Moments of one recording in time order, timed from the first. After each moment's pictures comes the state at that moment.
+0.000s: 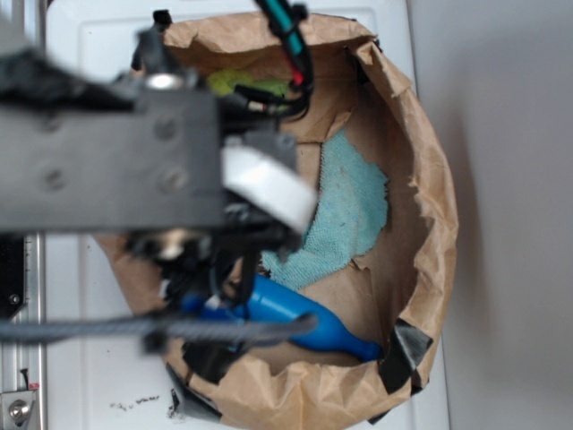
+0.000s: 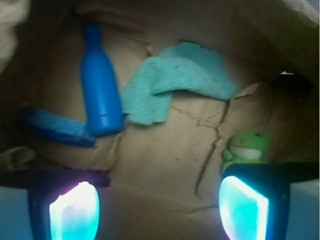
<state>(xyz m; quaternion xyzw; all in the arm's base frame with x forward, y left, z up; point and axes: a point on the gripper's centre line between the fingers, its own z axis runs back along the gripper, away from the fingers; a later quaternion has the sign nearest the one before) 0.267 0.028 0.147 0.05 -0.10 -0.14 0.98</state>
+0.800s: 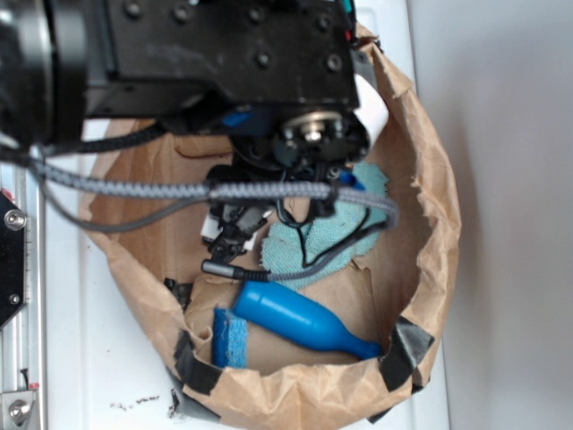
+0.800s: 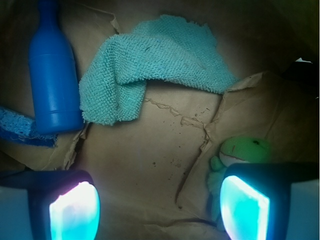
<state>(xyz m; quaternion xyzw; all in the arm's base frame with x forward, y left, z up) 0.276 0.059 0.118 0.04 -0.05 -0.15 0.99</state>
